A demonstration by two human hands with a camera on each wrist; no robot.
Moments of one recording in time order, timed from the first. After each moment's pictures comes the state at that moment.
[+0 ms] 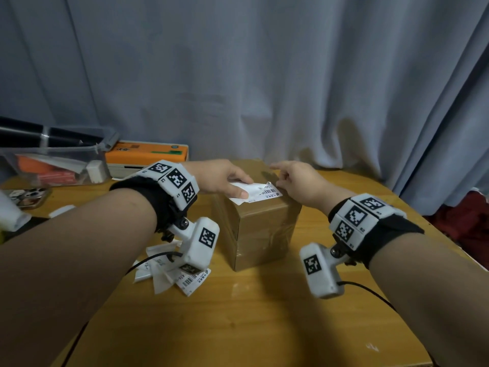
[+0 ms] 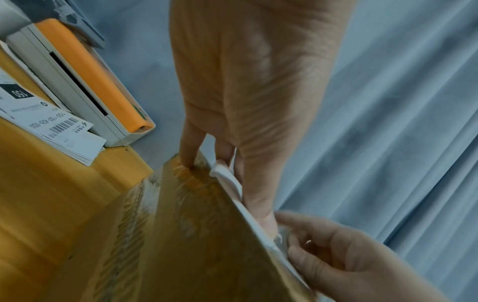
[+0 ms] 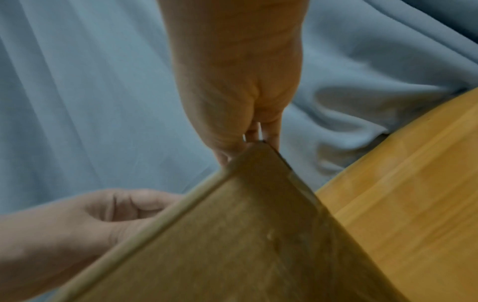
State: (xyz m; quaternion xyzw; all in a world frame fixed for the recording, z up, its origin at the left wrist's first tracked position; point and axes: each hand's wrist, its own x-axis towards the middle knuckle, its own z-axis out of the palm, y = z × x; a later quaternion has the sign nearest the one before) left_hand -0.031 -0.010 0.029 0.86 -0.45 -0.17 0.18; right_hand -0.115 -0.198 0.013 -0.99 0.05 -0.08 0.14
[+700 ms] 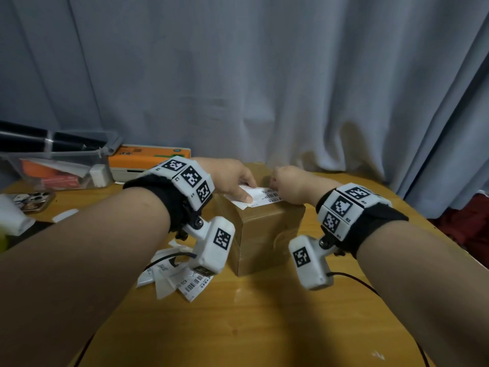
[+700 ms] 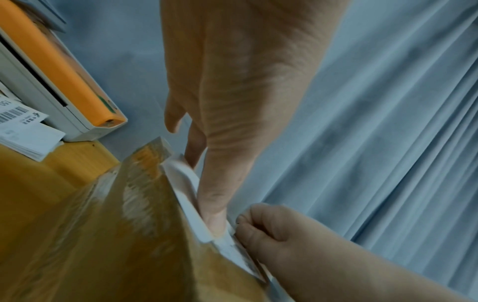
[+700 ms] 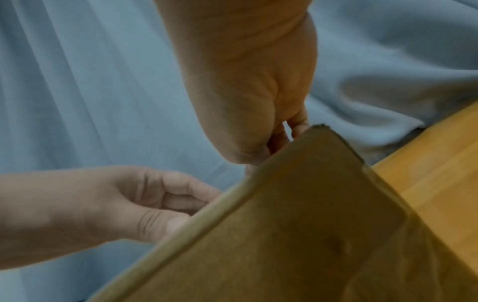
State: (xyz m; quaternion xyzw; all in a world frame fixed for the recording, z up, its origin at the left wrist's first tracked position) left_hand -0.031 -0.026 0.041 0.88 -0.44 -0.16 0.08; right_hand -0.098 -0.179 0.026 -1.00 0.06 0.04 0.02
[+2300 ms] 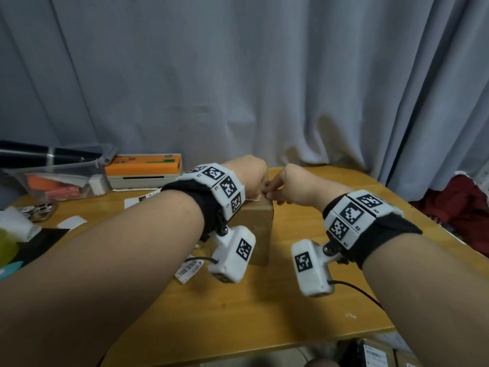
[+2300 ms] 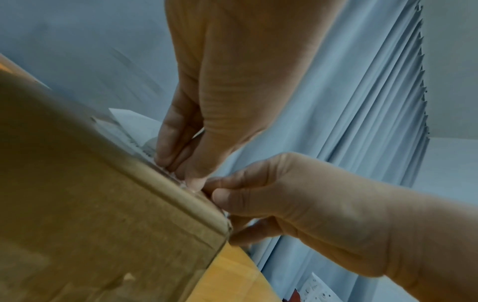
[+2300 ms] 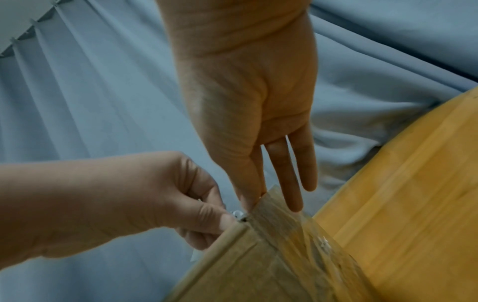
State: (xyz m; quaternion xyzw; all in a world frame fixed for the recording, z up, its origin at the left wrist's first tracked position) left_hand -0.118 -0.080 0.051 0.90 -0.44 0.01 -0.08; right_hand -0.181 -0.194 0.026 -0.97 0.07 -0.02 0.24
